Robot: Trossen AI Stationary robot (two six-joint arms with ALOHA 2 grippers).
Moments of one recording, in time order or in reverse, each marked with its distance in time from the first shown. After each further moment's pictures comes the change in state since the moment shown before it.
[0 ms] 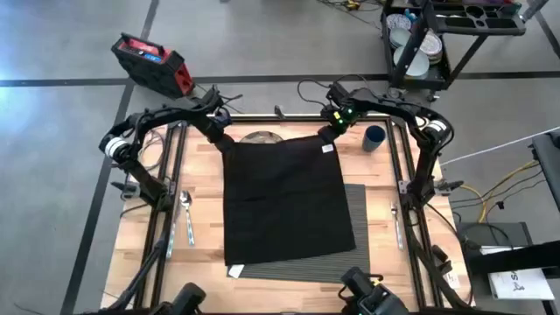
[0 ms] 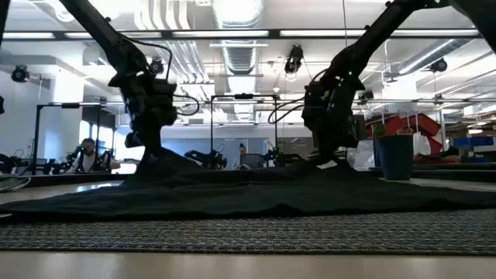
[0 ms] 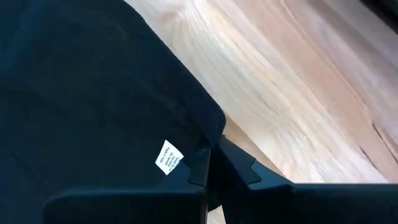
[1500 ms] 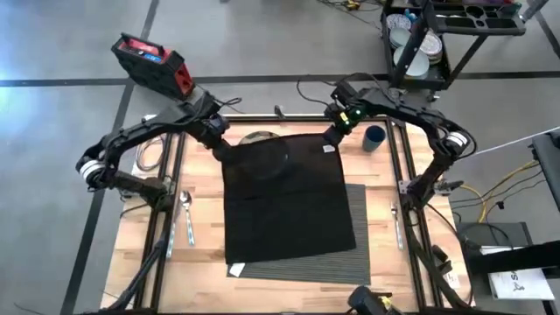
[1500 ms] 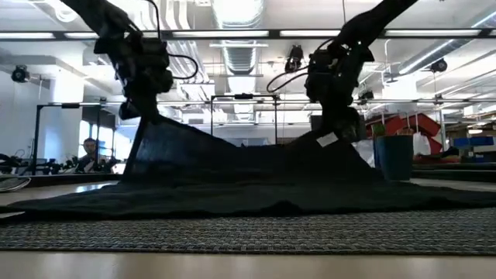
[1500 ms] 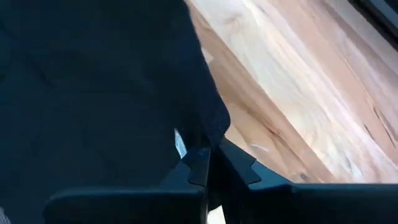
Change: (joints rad) left arm -0.183 -0.292 -0.042 -0.074 -0.043 -0.195; right arm 0.086 -0.221 -0.025 -0.096 0.004 -0.026
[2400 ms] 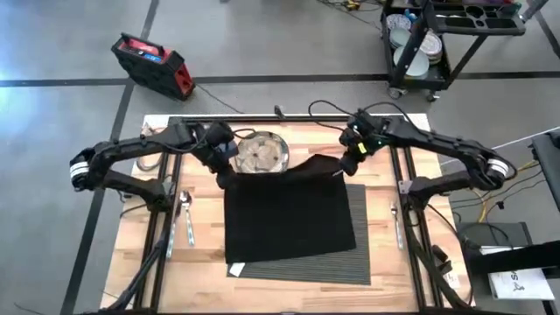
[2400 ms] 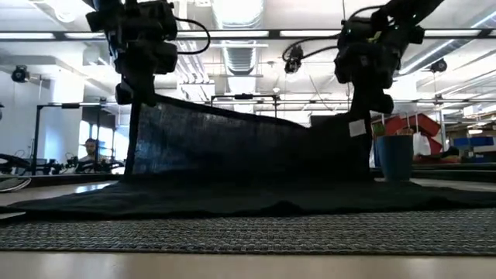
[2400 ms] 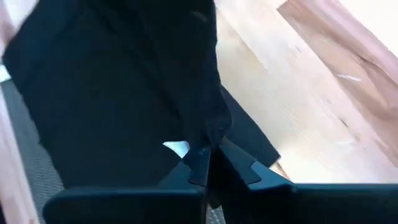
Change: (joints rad) left arm -0.398 -0.071 -0.004 -0.023 -0.059 -0.256; right arm 0.210 -0.431 -0.397 0.133 -0.019 0.207
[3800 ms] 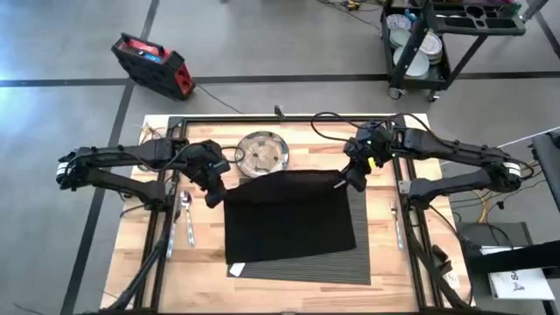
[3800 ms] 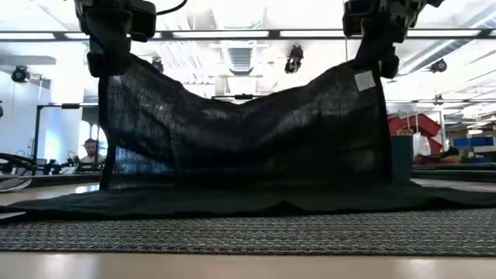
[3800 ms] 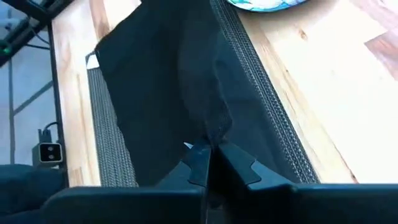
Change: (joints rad) left arm -0.278 -0.174 0.000 -0.019 -0.060 -0.282; right arm 0.256 -0.166 0.073 -0.036 0.034 0.147
